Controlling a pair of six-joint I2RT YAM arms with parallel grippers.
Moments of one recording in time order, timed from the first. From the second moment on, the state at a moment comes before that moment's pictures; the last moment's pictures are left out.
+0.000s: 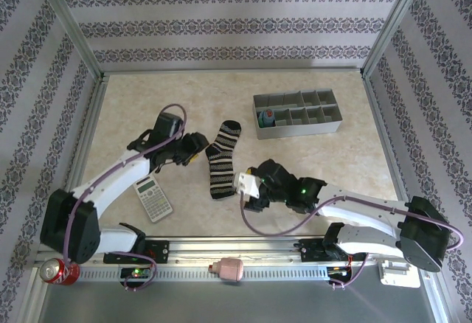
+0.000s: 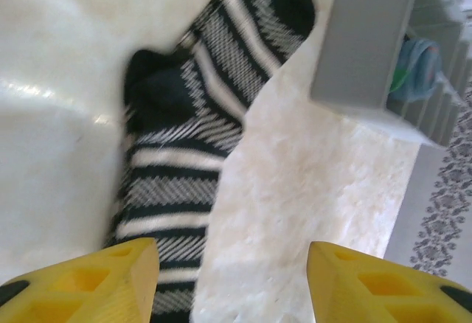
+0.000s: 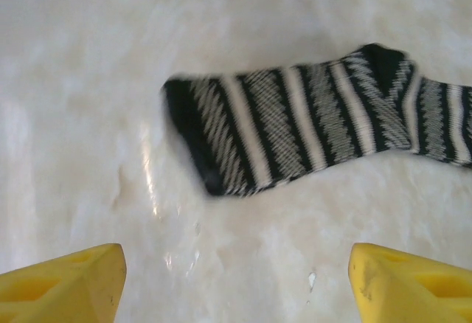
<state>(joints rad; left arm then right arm) -0.39 1.28 0.83 -0.41 0.33 -1.05 0.99 1.12 0.58 -0.26 -0.05 -0.51</state>
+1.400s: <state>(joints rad) -0.52 1.19 0.56 -0.27 0.31 -1.34 1.06 1.62 0.77 -0.02 0.18 -0.73</state>
